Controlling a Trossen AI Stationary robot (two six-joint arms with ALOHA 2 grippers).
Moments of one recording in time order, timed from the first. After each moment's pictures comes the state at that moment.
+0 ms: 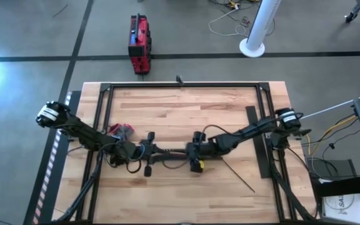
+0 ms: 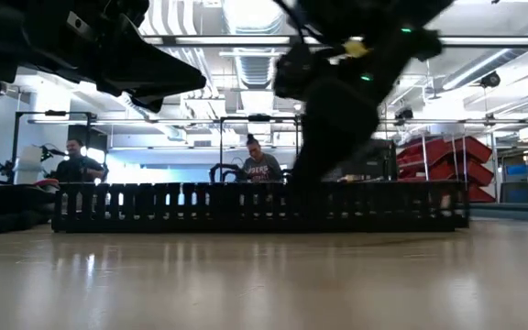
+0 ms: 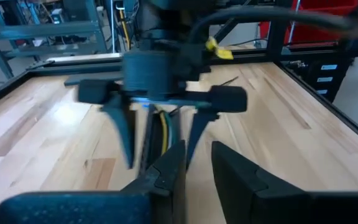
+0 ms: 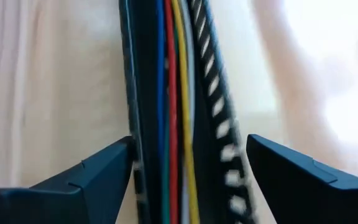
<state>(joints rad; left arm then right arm) -0.37 1.36 0.41 0.76 -0.33 -0.05 0.20 1.91 1.07 -0.18 0.20 0.25</state>
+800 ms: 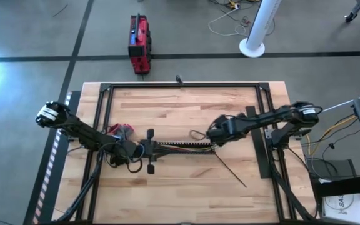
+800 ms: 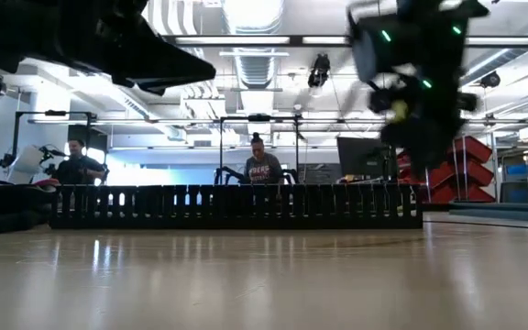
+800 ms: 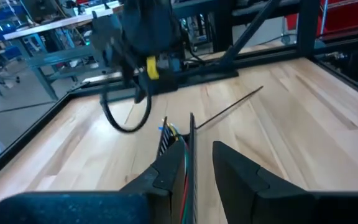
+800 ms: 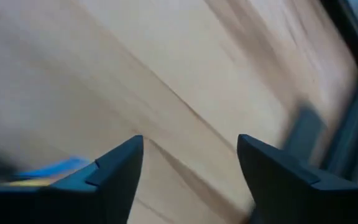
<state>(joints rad) -0.37 1.35 0.44 0.74 -0.44 0.10 0.05 1.68 1.05 -1.09 0.49 0.91</state>
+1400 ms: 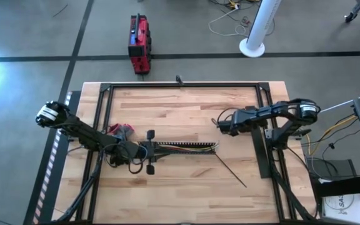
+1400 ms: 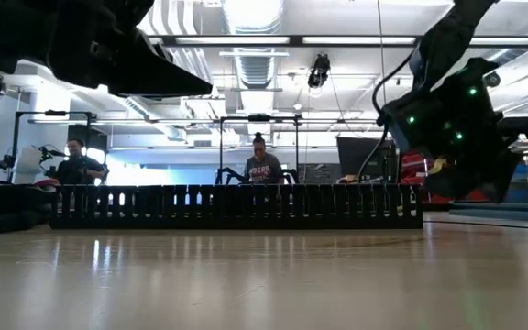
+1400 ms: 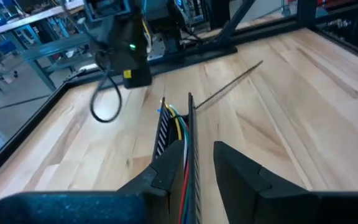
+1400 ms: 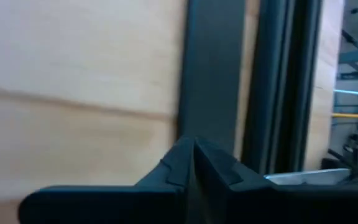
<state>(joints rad) -0.37 1.35 0.46 0.64 -0.44 0.12 -0.20 1.67 0.74 -1.14 0.43 1.25</state>
